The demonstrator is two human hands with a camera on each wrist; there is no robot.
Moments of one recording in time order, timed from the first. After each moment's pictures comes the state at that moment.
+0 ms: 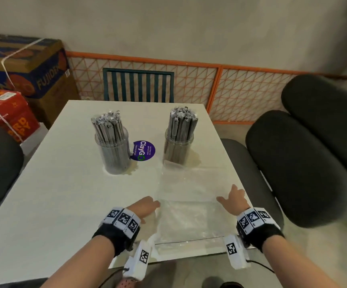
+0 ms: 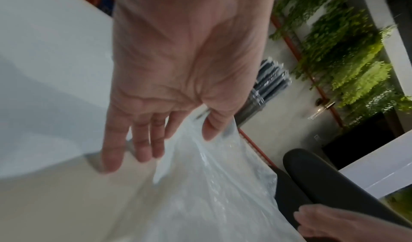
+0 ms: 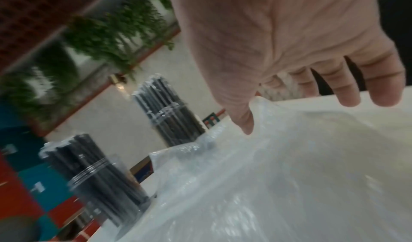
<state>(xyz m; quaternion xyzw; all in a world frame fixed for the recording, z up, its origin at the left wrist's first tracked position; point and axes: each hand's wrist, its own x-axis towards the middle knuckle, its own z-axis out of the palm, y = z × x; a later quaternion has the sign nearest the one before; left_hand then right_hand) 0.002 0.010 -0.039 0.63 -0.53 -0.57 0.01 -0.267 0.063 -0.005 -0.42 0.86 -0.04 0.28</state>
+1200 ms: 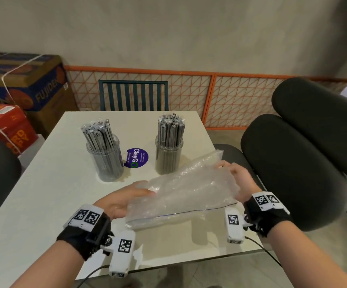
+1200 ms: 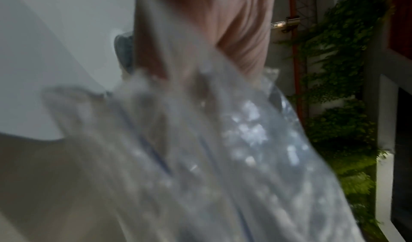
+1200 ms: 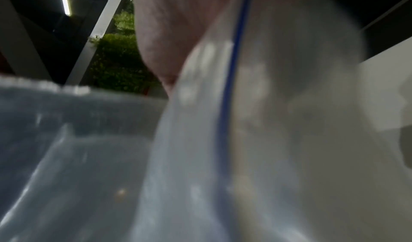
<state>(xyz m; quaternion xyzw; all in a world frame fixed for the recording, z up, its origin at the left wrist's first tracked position) 0.004 0.031 0.070 0.48 -0.40 -0.75 0.21 -0.298 0.057 0.077 -0.31 0.51 -0.49 0.64</state>
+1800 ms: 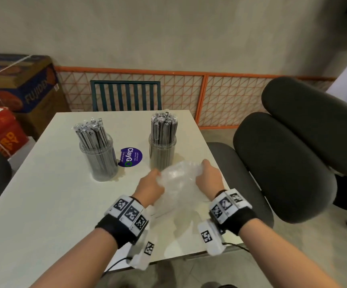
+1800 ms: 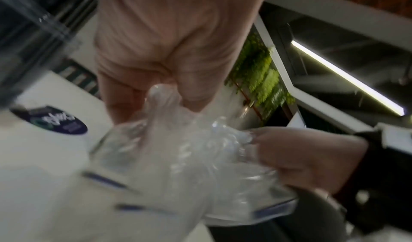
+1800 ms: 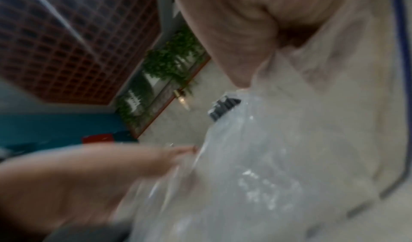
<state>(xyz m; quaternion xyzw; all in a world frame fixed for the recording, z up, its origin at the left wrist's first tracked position) -0.059 0.030 0.062 0.58 -0.66 -0.45 0.14 -0.230 0.058 0.074 -0.54 0.79 -0.21 0.19</state>
